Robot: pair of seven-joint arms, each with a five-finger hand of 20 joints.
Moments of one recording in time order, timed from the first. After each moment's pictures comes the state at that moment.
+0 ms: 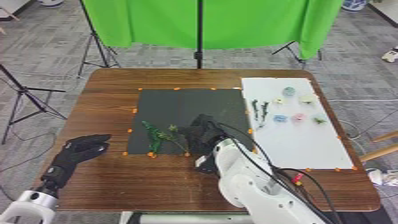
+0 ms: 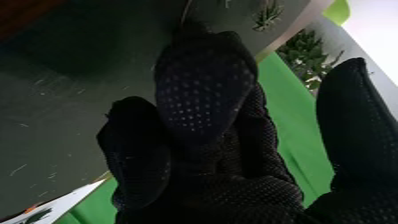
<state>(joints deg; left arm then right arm) 130.2 -62.1 -108.3 -115.8 77.7 -7.0 6.2 -81.5 -69.2 47.3 -106.4 -116.1 -1.1 36.1</state>
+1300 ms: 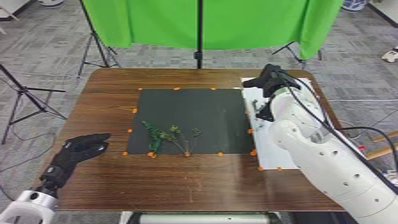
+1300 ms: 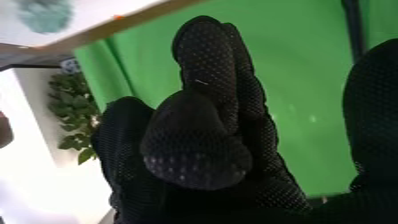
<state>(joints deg) 130.6 -61.9 -108.3 -116.4 77.8 -6.1 6.3 -66.5 -56.6 56.1 -99.9 -123.0 -6.6 44.3</state>
